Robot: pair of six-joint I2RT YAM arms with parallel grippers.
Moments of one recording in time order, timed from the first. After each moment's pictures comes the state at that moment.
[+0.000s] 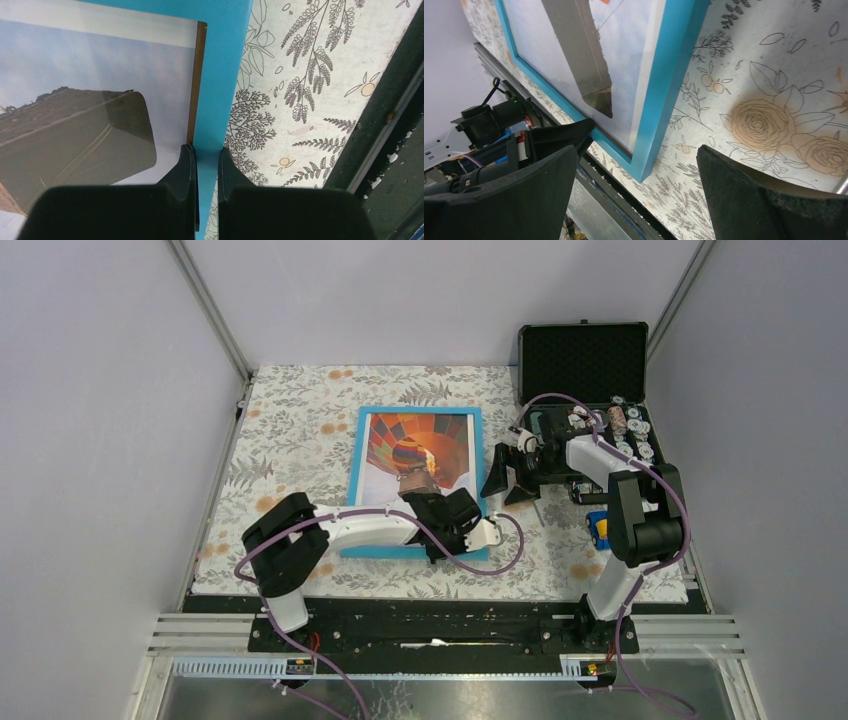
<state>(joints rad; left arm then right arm) -1.06 1.76 1.13 -0.55 0.10 0.37 0.18 1.77 1.13 -0.64 -0.75 0.19</state>
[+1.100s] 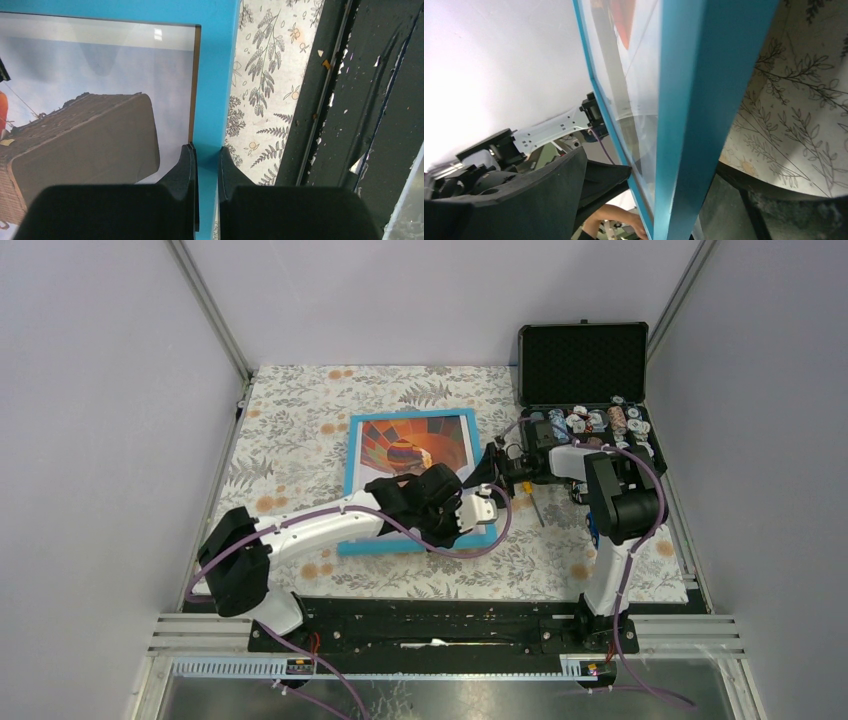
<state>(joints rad) -1.00 1.54 1.15 -0.58 0.26 0.32 0.21 1.95 1.09 -0.33 -1.16 0.61</state>
